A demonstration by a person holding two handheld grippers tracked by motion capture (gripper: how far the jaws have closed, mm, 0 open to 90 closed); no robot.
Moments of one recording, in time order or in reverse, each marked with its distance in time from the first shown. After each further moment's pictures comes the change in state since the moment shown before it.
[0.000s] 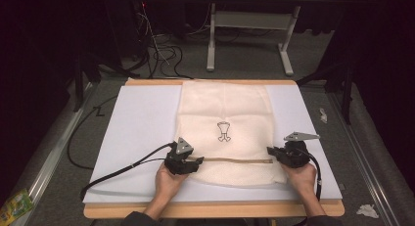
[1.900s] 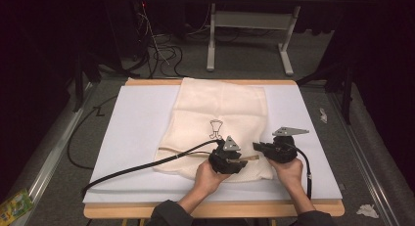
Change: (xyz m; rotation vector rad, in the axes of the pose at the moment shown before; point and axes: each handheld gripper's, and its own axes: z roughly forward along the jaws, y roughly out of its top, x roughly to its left) left arm -0.089 0.063 0.059 0.017 -0.274 0.106; right arm 0.024 0.023 0.015 -0.055 0.127 -0.004
